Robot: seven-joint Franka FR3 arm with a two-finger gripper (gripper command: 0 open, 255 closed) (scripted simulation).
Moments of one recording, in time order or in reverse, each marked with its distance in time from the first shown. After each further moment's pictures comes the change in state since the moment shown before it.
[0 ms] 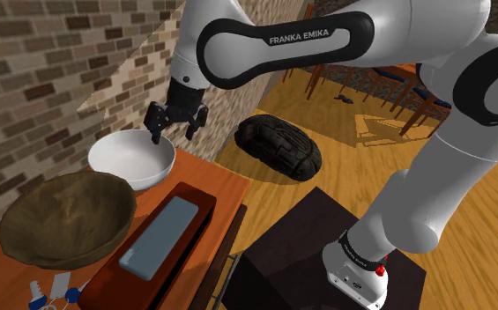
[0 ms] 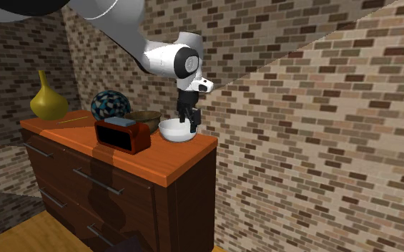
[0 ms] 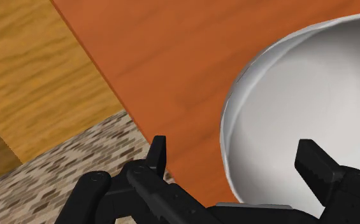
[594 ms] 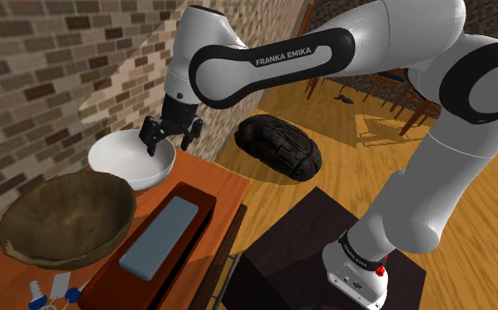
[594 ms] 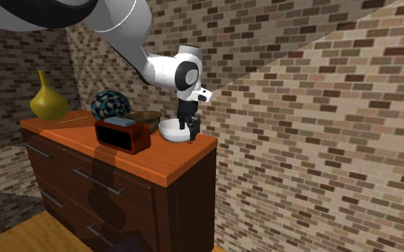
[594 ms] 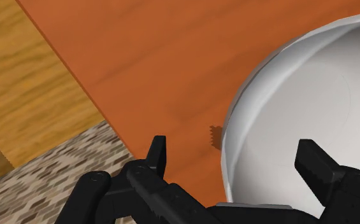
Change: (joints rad) arm 0.013 0.058 0.004 -0.025 -0.018 0.084 0.014
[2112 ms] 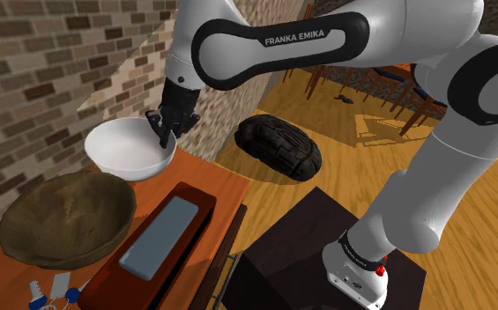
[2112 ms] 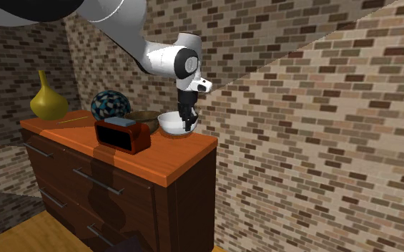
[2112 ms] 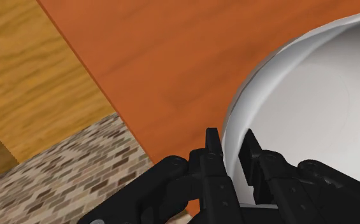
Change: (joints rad) arm -0.003 -0.033 0.001 0.052 0.006 -0.083 0.005
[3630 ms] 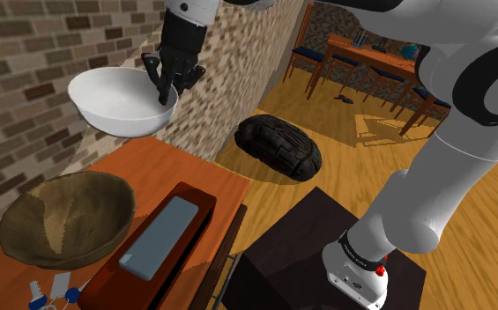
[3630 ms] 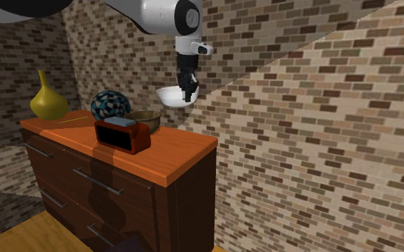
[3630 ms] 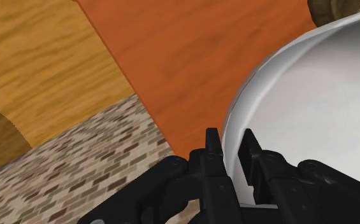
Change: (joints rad) arm -0.004 -0.021 -0.002 0.283 -0.008 -0.302 0.032
